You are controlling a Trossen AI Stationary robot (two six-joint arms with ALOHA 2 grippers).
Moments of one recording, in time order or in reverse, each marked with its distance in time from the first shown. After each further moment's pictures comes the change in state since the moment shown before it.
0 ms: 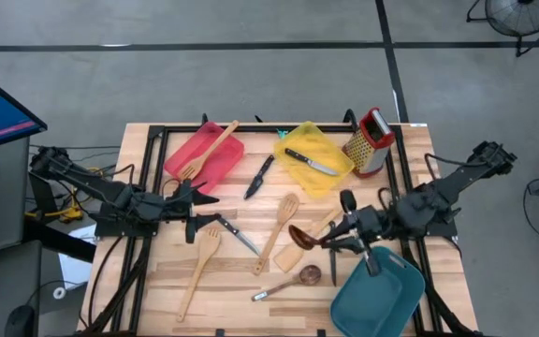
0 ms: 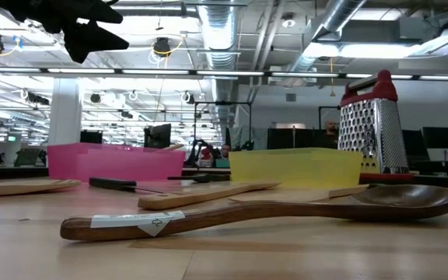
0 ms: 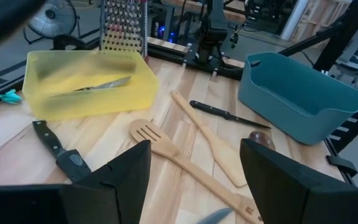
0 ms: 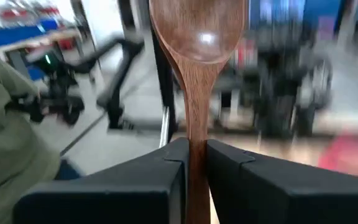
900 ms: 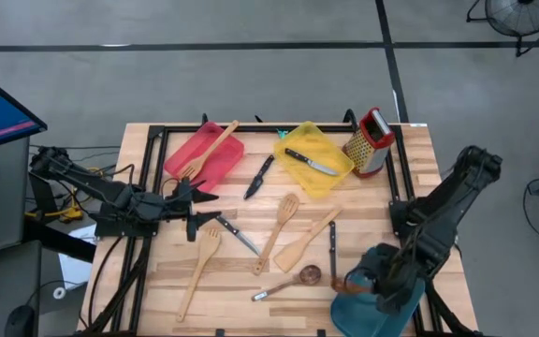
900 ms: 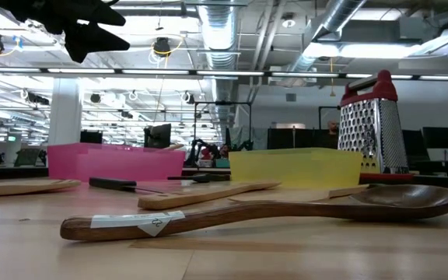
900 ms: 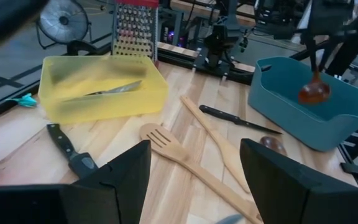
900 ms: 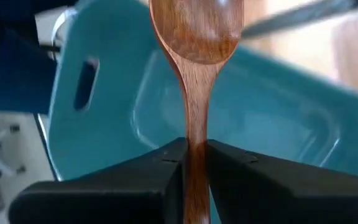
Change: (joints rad) left arm 0.000 0.000 0.000 0.004 -0.049 0.003; right arm 0.323 0.227 0.000 -0.764 -0.340 0.988
